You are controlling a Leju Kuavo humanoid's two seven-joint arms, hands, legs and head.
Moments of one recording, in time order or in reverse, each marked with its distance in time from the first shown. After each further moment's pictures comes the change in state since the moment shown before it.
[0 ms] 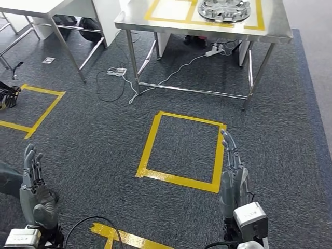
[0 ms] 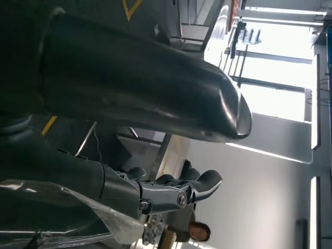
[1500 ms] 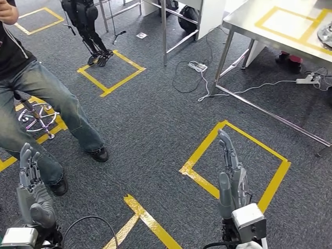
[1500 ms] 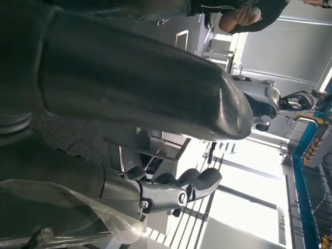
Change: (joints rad) left arm -0.001 -0.007 0.010 -0.004 0.000 -0.005 0.000; right arm -0.003 0.000 0.000 0.000 0.006 0.003 -0.003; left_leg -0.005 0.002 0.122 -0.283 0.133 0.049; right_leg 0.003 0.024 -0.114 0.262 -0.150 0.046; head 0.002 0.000
